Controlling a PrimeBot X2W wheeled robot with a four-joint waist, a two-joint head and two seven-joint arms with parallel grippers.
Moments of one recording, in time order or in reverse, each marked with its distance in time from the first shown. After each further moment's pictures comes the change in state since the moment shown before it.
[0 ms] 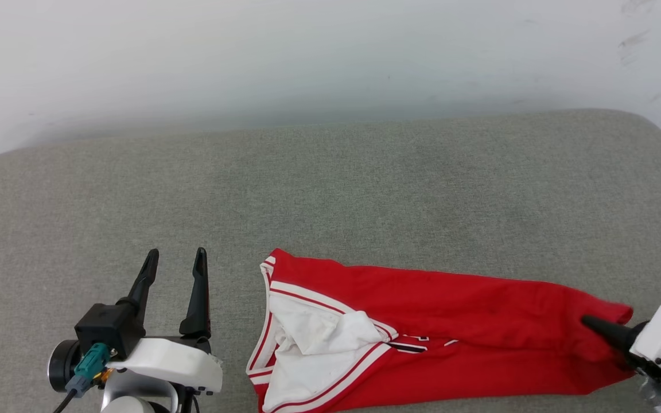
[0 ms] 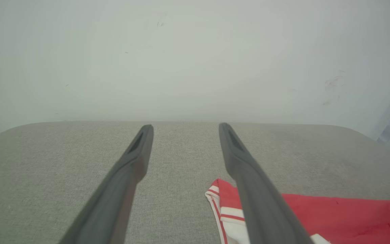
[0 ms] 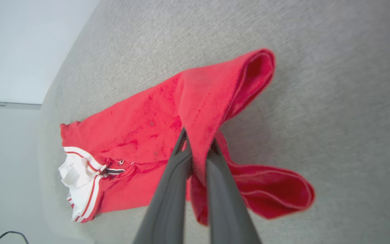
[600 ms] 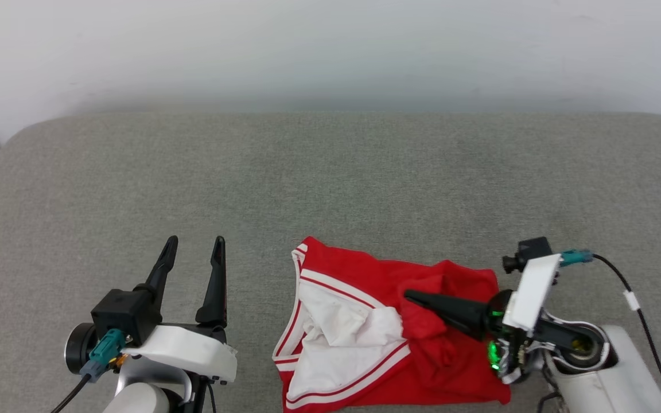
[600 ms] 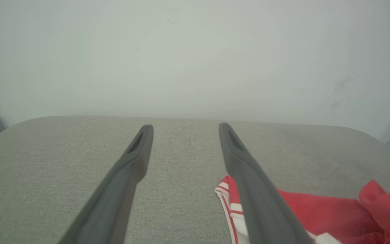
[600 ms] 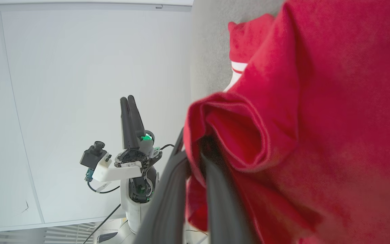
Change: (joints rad) left arm -0.049 -0.015 -0.033 0.014 0.000 -0.019 0.012; right arm -0.122 0.083 0.446 0.186 0.763 0.000 0.055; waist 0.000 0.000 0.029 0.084
